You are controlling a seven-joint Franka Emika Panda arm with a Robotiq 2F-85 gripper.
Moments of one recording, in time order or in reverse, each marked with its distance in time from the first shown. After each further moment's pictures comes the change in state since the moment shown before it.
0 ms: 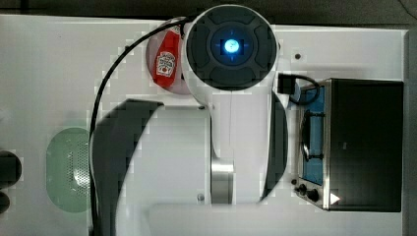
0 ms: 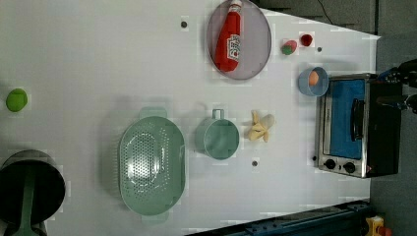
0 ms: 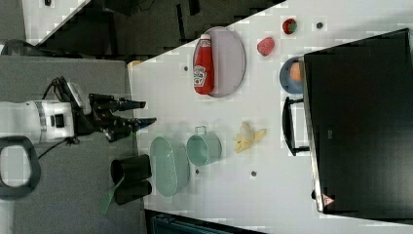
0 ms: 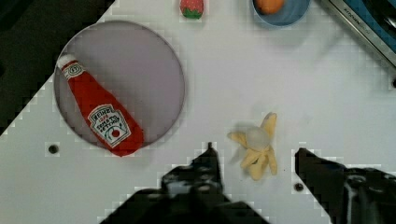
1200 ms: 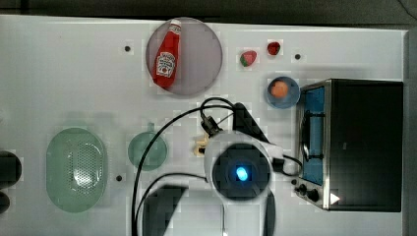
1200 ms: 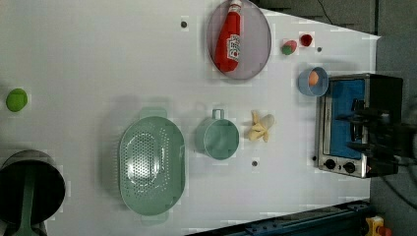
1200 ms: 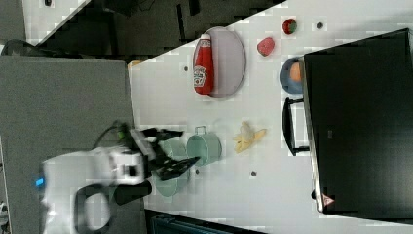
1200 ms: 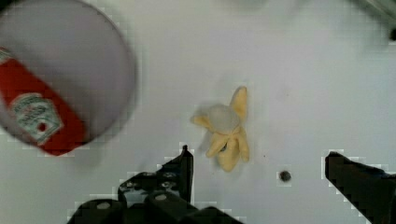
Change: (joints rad) arm -0.023 -0.224 -0.020 -0.593 0.008 0.404 0.044
